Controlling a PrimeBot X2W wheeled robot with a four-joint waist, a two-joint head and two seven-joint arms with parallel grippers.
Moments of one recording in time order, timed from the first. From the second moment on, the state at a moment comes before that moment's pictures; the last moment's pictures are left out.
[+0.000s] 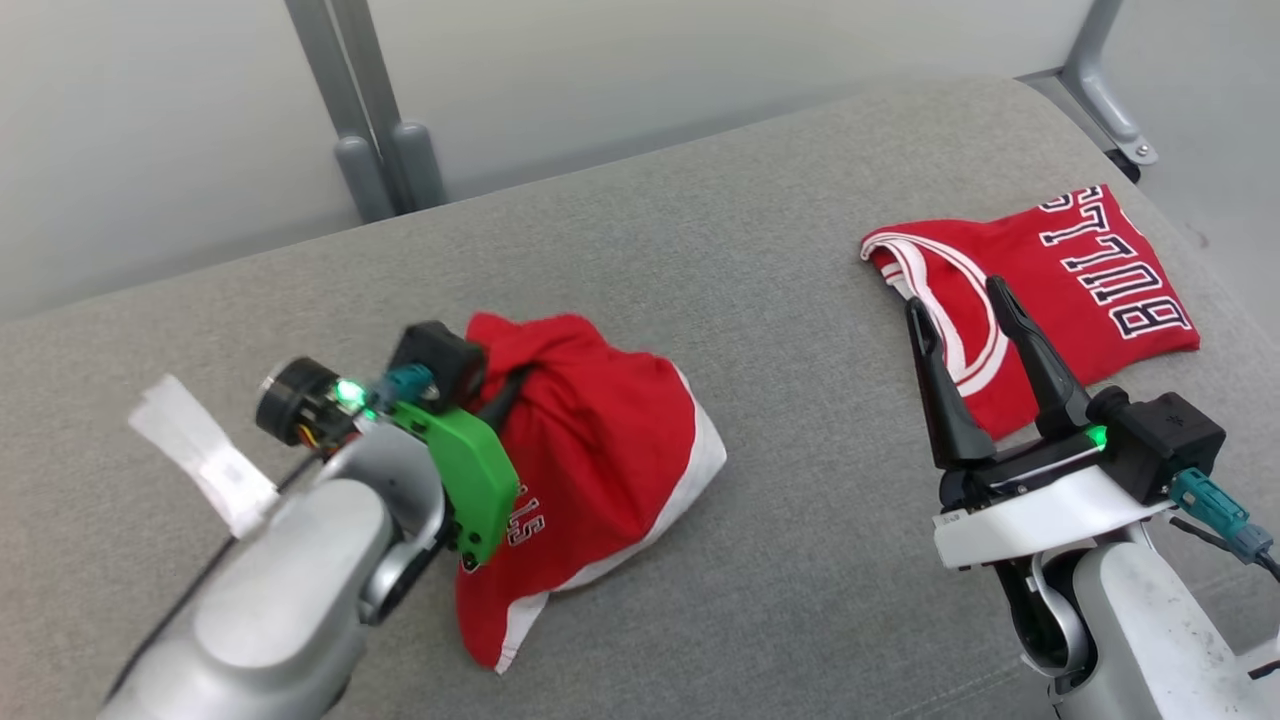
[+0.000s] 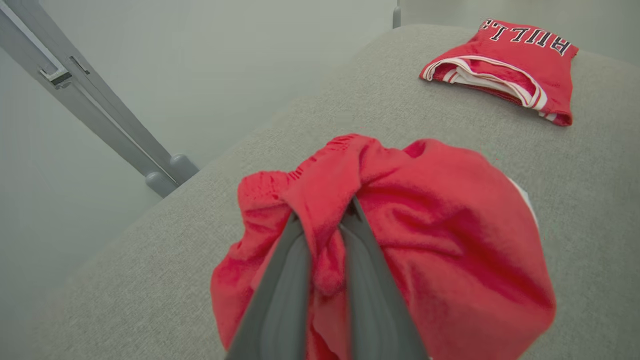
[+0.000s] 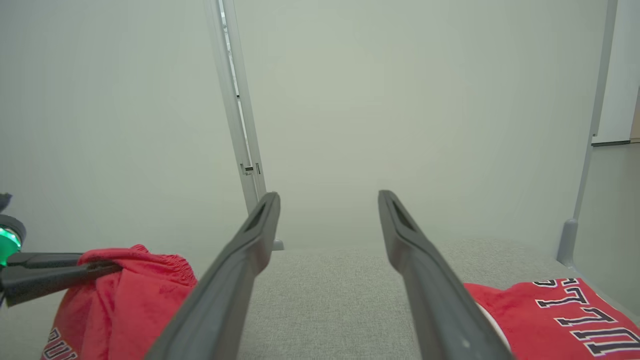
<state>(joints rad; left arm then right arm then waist) -0.64 0.40 -0.84 0.35 -0.59 -0.03 0.12 -0.21 -0.17 0.19 0.03 0.31 0.13 -0.26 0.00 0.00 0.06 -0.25</state>
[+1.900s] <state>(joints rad) 0.06 0.33 -0.28 0.03 -0.49 0.19 -0.26 -0.06 -0.16 0.11 0.11 0.33 0.13 -0.26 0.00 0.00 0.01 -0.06</state>
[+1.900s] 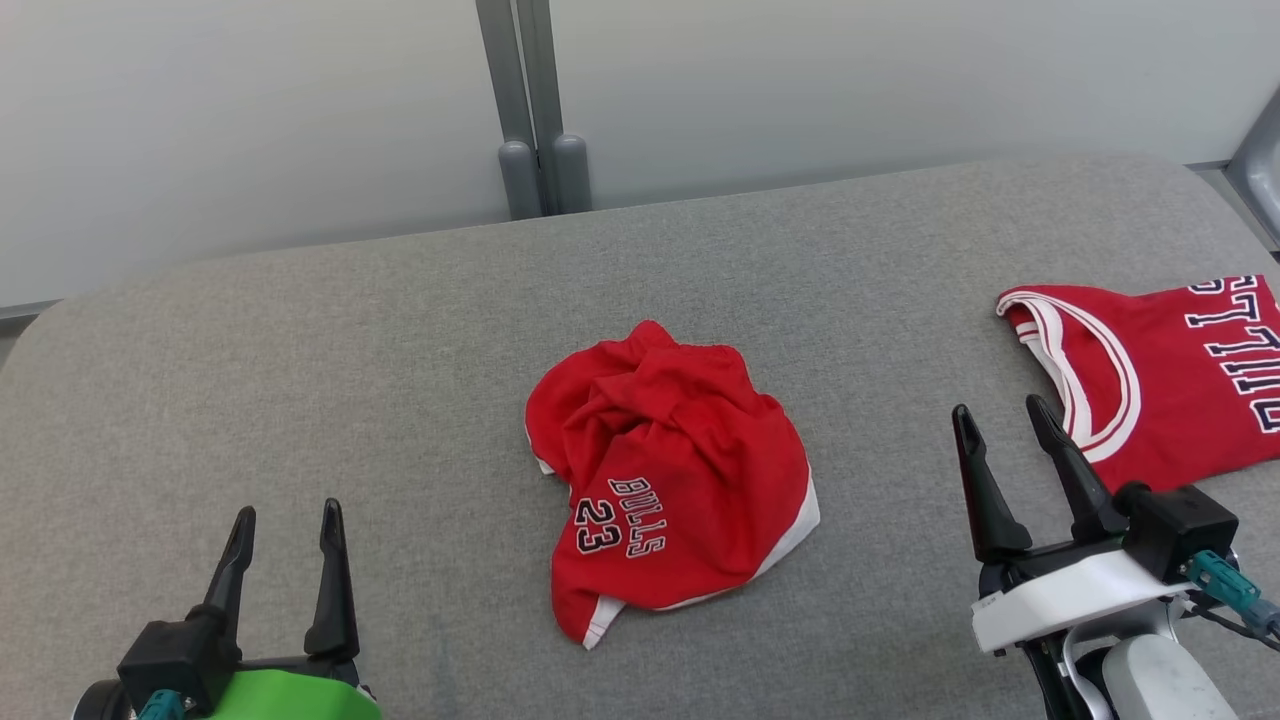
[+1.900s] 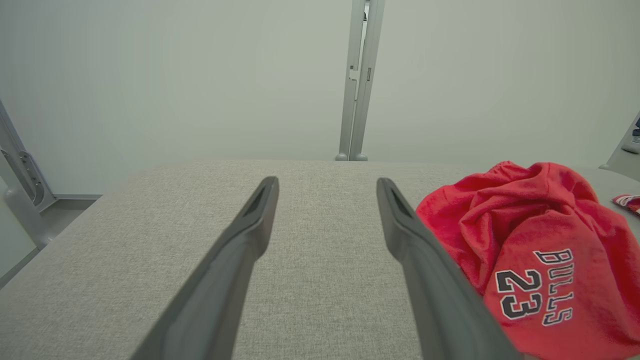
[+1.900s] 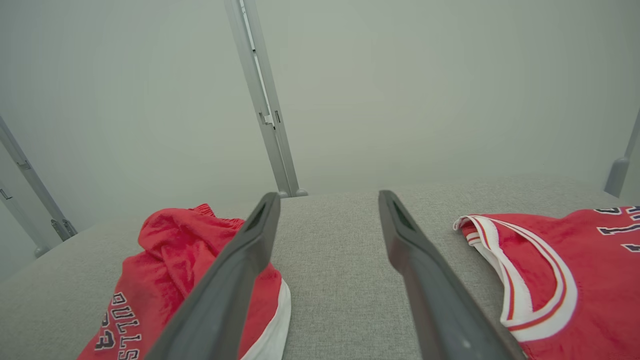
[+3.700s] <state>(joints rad) -0.05 0.11 -0.11 0.19 -0.32 -0.06 -0.26 -0.59 -0.40 0.56 0.74 0.76 0.13 0.32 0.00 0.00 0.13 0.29</state>
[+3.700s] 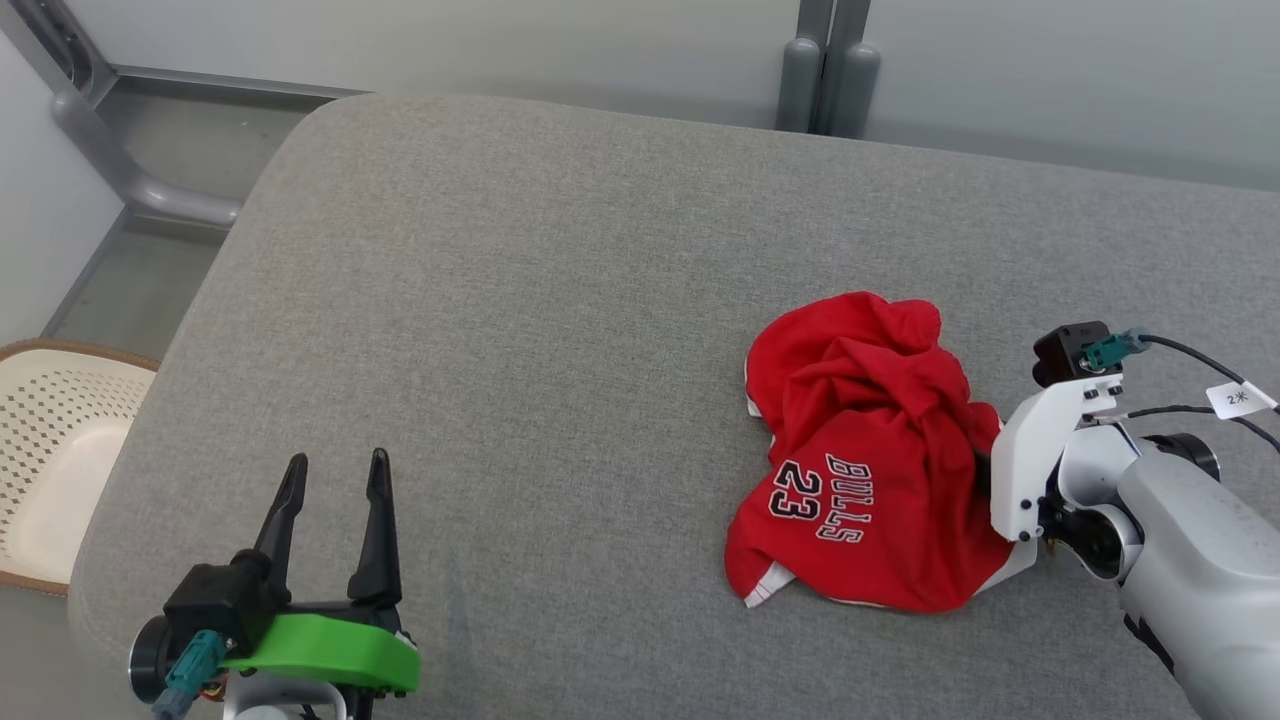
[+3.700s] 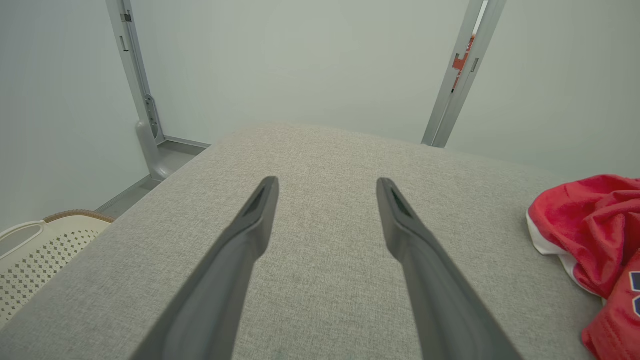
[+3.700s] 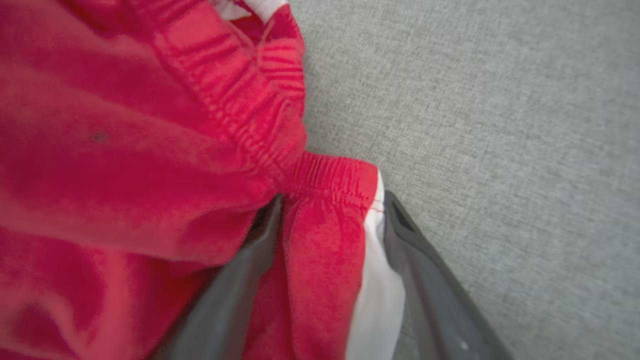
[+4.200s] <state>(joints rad) -0.03 0.10 -0.08 0.20 -0.30 -0.08 -0.26 -0.63 -0.43 0.51 0.87 0.79 0.13 0.11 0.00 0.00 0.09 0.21</state>
